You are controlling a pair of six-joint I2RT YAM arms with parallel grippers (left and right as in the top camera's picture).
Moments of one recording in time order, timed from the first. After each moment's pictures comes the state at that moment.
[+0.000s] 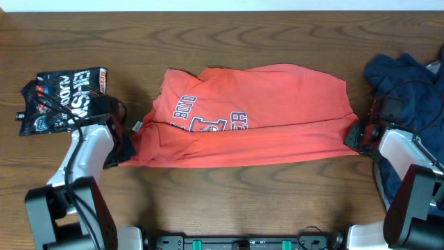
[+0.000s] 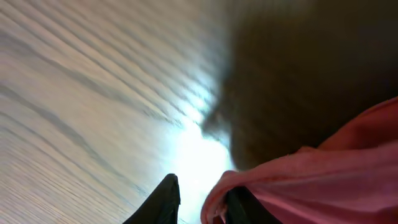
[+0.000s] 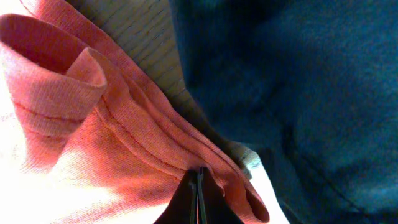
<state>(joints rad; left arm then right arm) 0.20 1.57 0.87 -0.81 -0.27 -0.28 -0.27 1.63 0.78 -0.46 0.07 0.32</state>
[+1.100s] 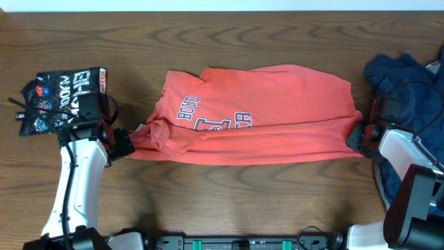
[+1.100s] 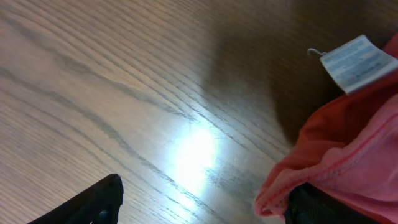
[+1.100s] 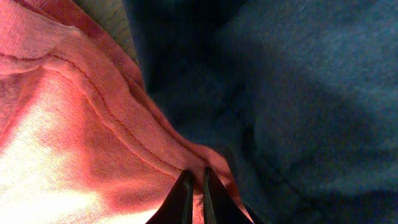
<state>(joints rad) 0.20 1.36 0.90 -0.91 -0.25 -0.25 -0.27 1.63 0.78 -0.47 0.13 0.33</state>
